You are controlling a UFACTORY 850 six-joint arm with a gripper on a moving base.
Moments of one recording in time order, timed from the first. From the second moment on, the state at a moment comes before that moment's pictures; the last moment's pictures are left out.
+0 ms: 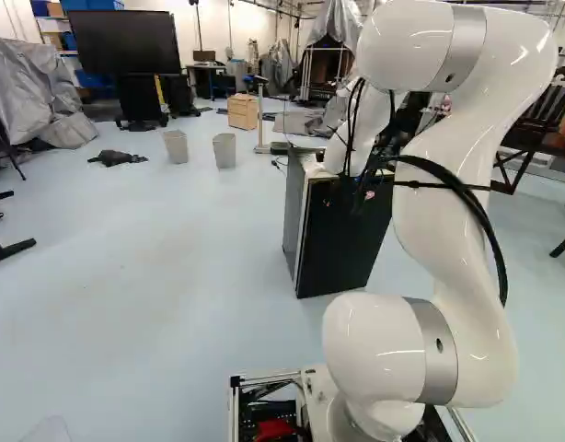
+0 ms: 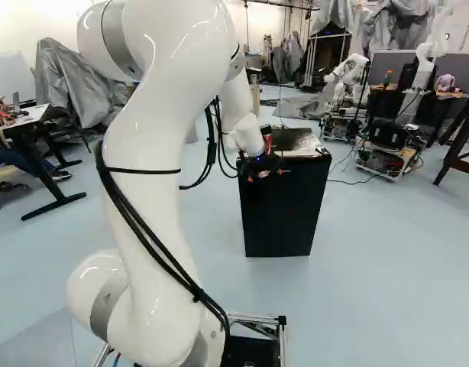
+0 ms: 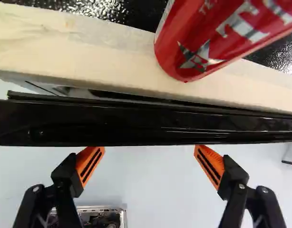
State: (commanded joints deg) arm -14.9 -28.2 -62.4 -35.3 -6.9 9.5
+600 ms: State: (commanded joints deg) arm -14.9 -28.1 -62.3 -35.3 -6.9 9.5
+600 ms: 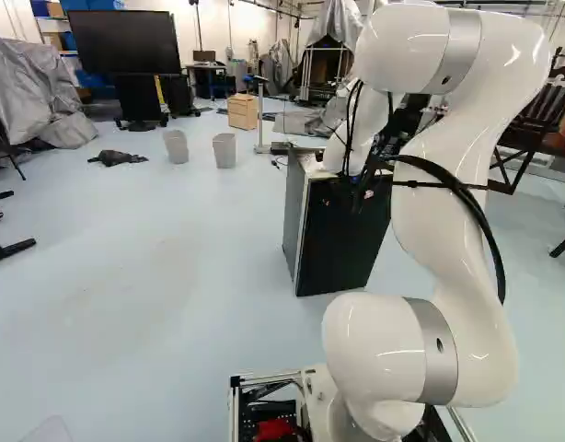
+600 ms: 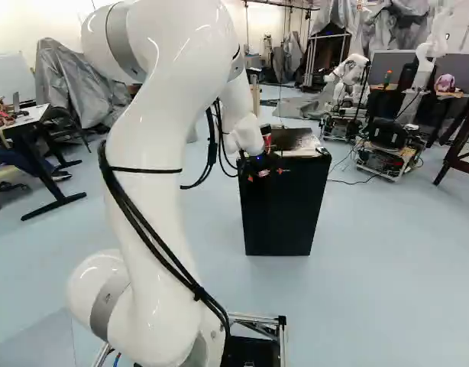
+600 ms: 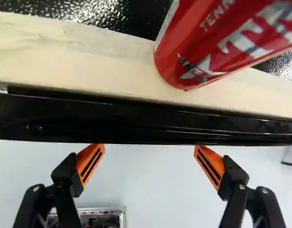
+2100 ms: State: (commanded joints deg) arm -17.9 -11.4 -40.9 -35.3 13.9 9.5
